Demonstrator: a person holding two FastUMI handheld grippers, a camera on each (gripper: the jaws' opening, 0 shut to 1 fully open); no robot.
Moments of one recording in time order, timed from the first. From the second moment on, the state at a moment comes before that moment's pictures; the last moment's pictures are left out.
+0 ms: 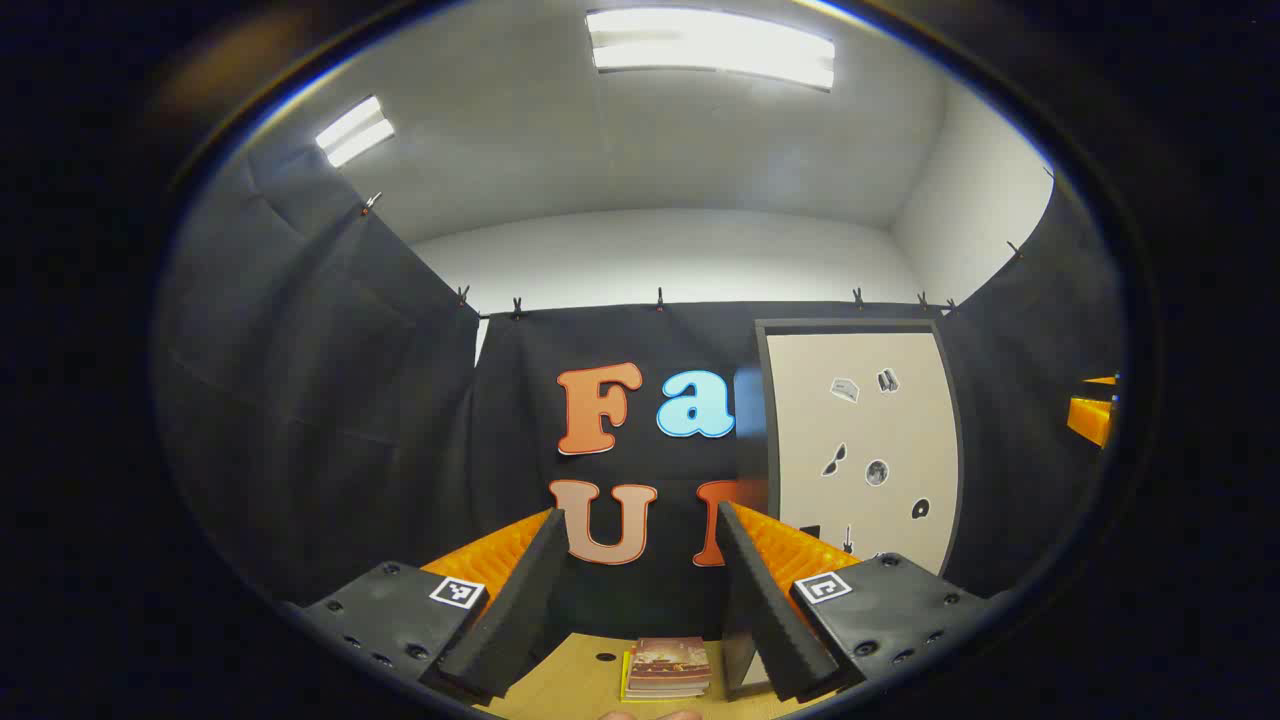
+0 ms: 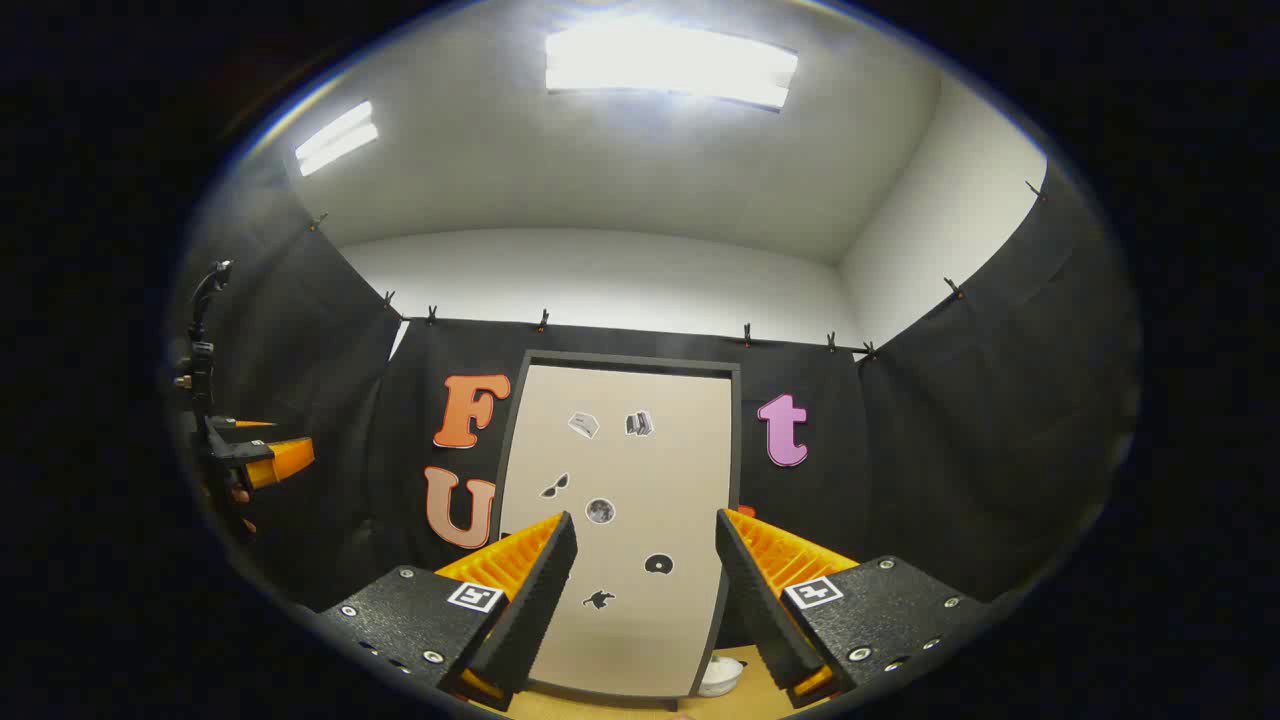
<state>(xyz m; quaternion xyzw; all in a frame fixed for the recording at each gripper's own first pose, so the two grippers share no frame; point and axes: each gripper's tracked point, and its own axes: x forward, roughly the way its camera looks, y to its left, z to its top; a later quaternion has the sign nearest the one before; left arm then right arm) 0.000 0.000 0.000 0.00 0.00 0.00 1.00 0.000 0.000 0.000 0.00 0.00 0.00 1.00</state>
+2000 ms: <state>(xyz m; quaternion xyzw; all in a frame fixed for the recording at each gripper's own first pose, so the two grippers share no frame) 0.004 0.093 -0.061 0.04 0.00 0.07 1.00 0.205 0.195 -0.247 0.09 0.20 0.11 0.97</state>
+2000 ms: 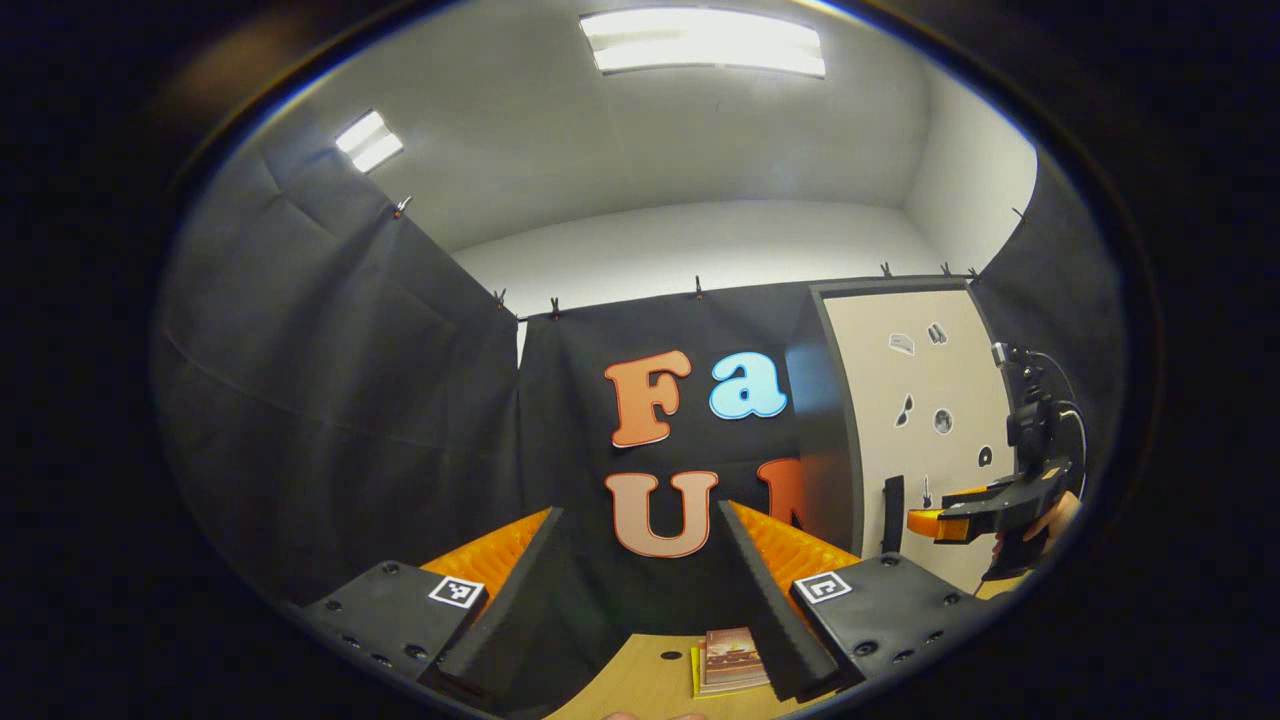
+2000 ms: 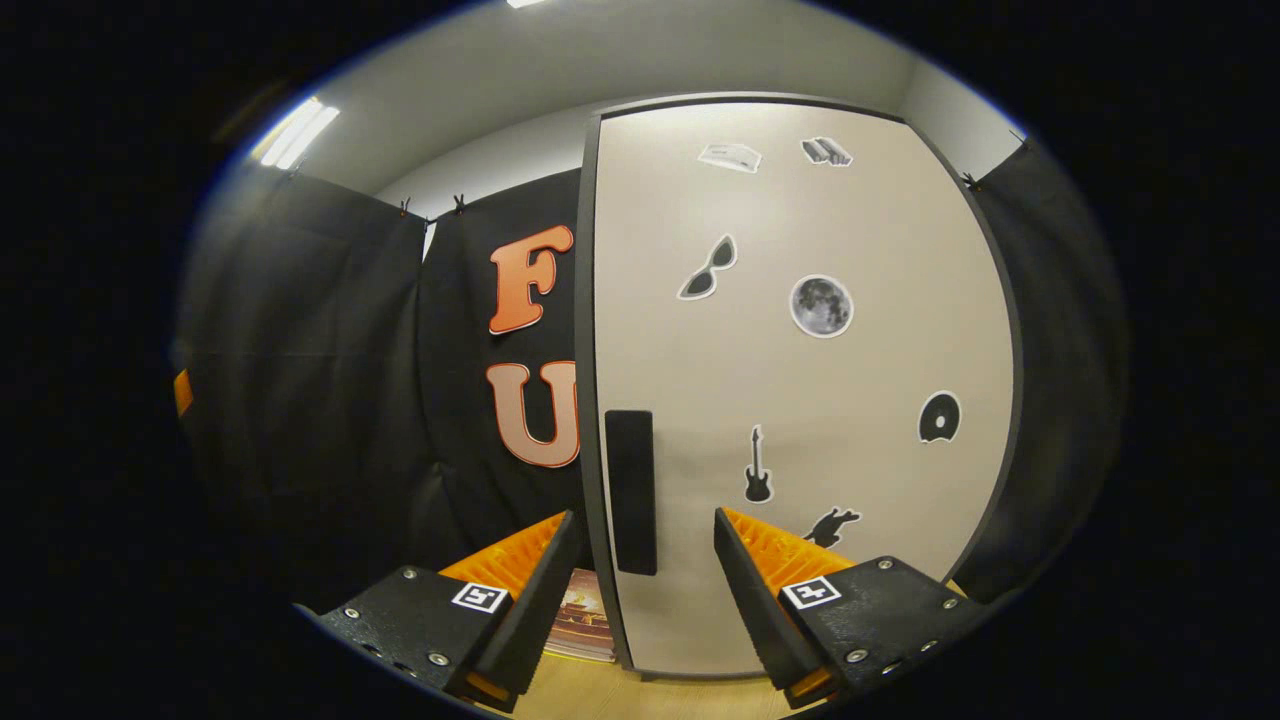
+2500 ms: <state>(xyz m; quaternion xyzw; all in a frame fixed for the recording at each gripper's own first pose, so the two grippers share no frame) -0.006 0.133 -0.088 0.05 0.02 0.09 0.99 0.249 0.221 -0.307 0.10 0.26 0.04 0.96</state>
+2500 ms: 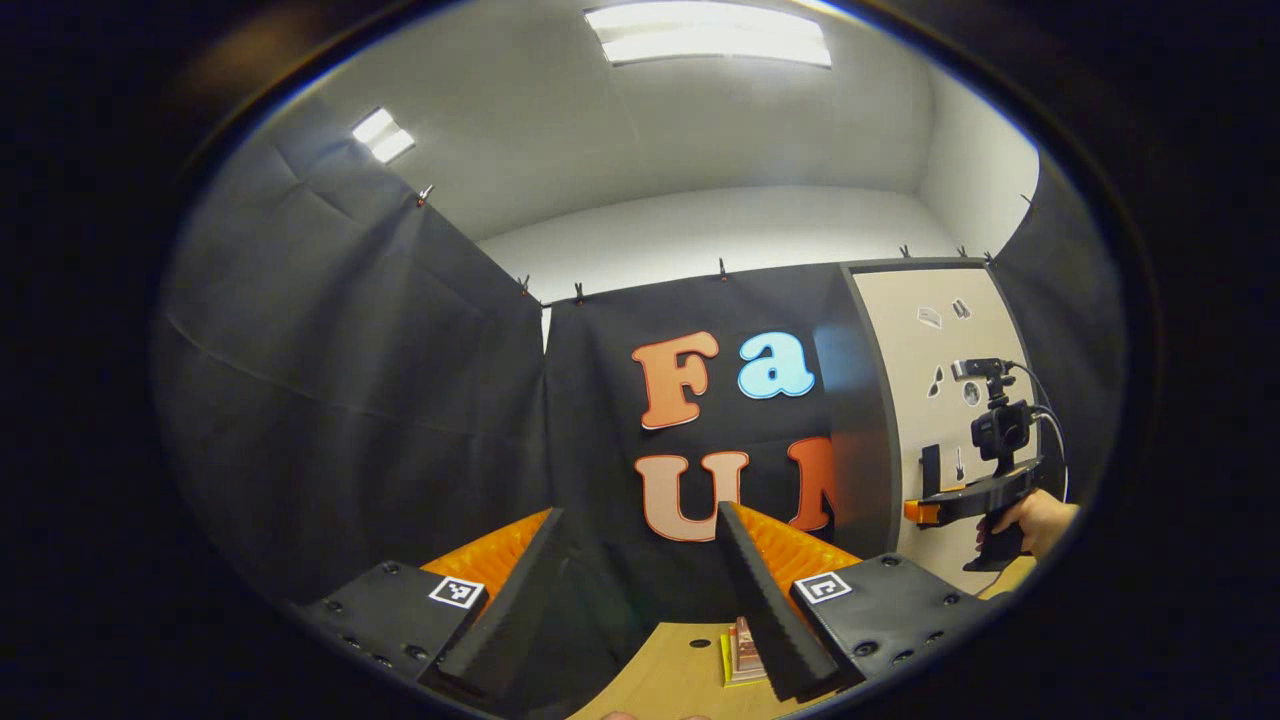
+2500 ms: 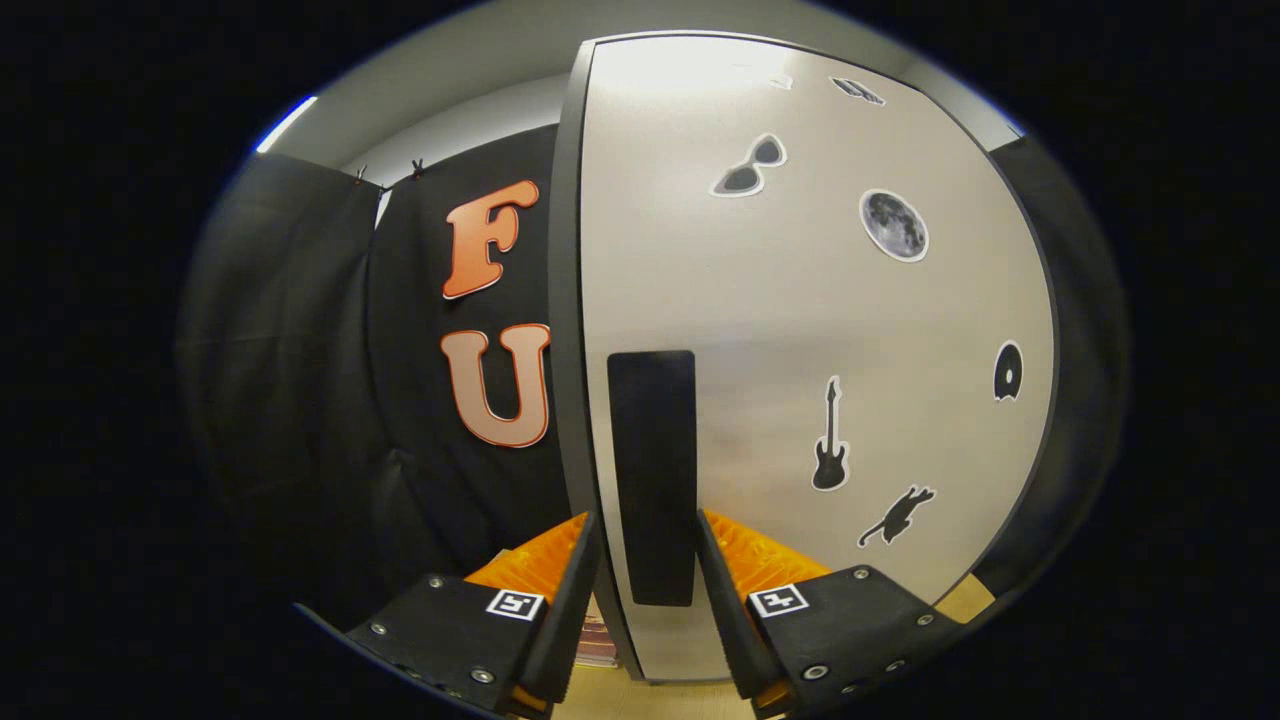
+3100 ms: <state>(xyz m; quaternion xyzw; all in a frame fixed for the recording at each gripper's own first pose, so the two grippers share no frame) 0.016 0.115 -0.103 0.04 0.06 0.08 0.99 0.229 0.216 -0.295 0.08 0.27 0.07 0.96</state>
